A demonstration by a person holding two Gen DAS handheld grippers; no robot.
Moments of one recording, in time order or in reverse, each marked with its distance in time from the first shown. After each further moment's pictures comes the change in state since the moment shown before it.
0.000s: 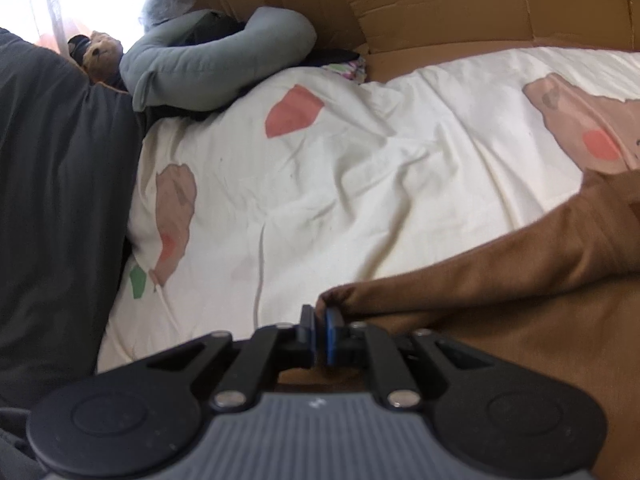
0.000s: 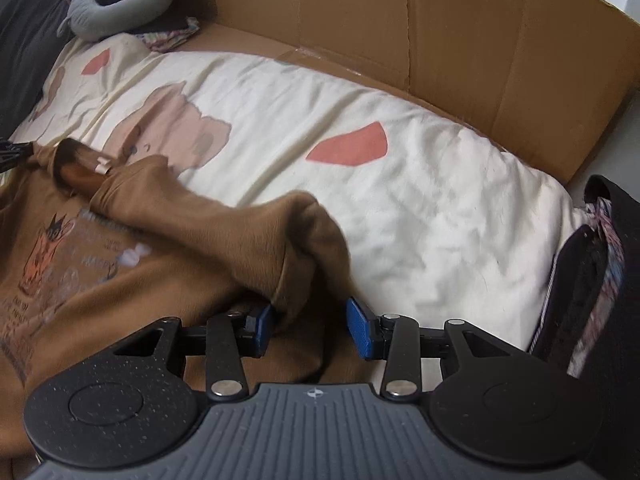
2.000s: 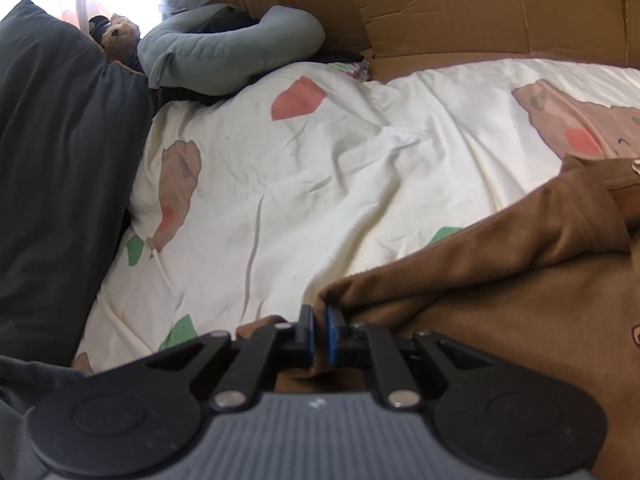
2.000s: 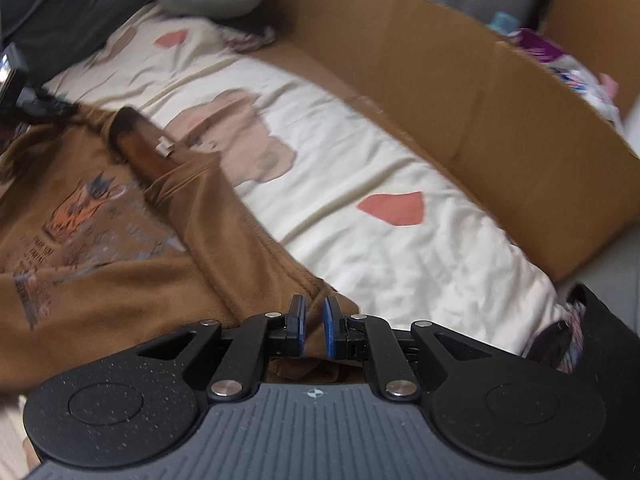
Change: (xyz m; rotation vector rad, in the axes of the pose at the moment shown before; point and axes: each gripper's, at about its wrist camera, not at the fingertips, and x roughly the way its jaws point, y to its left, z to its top) left arm -0.011 0.002 -0.029 -0.073 -0.033 -0.028; right arm -0.039 0.052 0.015 -0.327 -0.056 -0.017
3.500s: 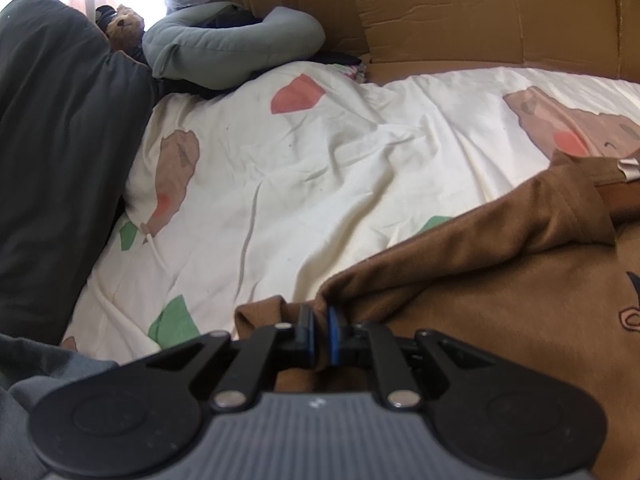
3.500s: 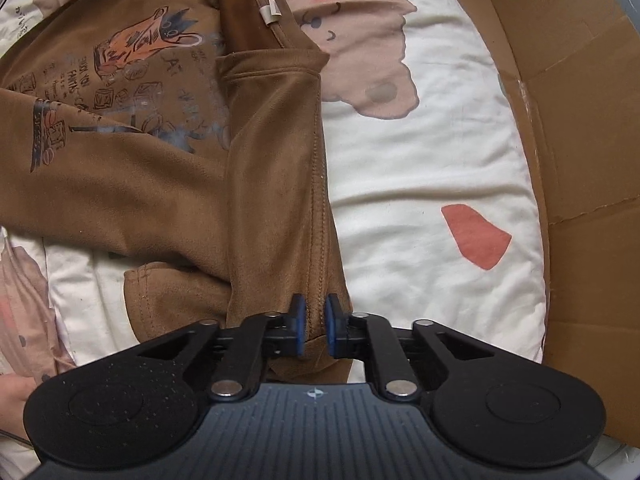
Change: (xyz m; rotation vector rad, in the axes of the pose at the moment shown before) left arm -0.006 0.007 -0.017 -0.035 -0.022 -0.047; right arm 0.059 0.024 0.050 -0.559 0.369 0.145
